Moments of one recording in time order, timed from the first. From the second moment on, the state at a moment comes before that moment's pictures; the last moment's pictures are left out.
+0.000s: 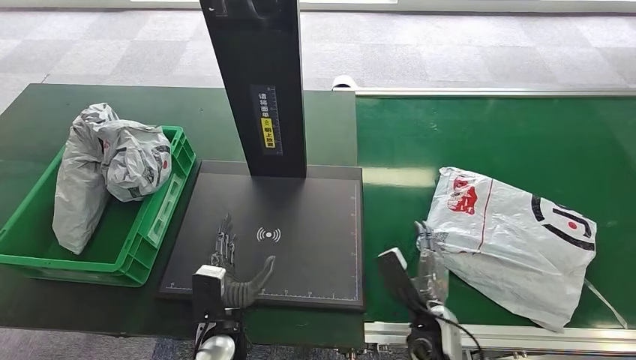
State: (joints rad) left arm -0.07 -0.18 -0.44 -1.05 -0.02 0.54 -0.70; right arm -0.13 0.03 0.10 -0.99 0.71 -0.41 -0.14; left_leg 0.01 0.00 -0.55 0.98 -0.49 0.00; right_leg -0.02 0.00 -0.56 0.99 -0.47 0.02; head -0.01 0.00
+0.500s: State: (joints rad) left arm -0.03 -0.19 -0.47 -1.10 0.02 0.54 -0.70; right arm -0.35 -0.18 -0.24 -0.56 0.80 -0.29 -0.05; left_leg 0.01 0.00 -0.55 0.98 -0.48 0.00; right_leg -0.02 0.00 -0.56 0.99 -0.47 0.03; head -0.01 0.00
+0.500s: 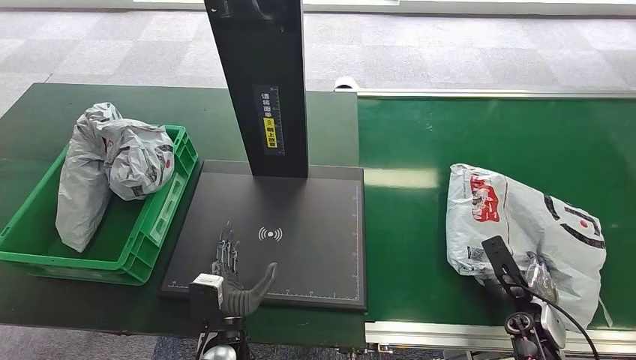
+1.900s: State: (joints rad) left arm 0.00 -0.19 -0.45 -1.16 -0.09 0.59 -0.70; right arm -0.27 -0.07 -0.30 -0.85 0.64 -0.25 -0.29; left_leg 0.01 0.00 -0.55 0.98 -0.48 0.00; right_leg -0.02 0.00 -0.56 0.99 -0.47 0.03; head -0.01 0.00
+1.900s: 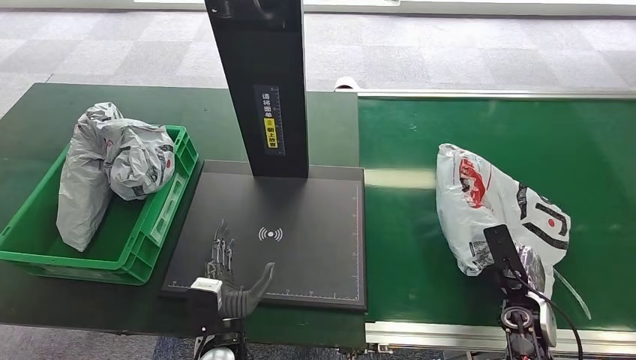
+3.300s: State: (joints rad) left arm -0.07 -0.14 -0.11 -1.41 -0.16 0.58 -0.68; right arm -0.33 0.30 0.55 -0.94 0.38 0.05 -0.26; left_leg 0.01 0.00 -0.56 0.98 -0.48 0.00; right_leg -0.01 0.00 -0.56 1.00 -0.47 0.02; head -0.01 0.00
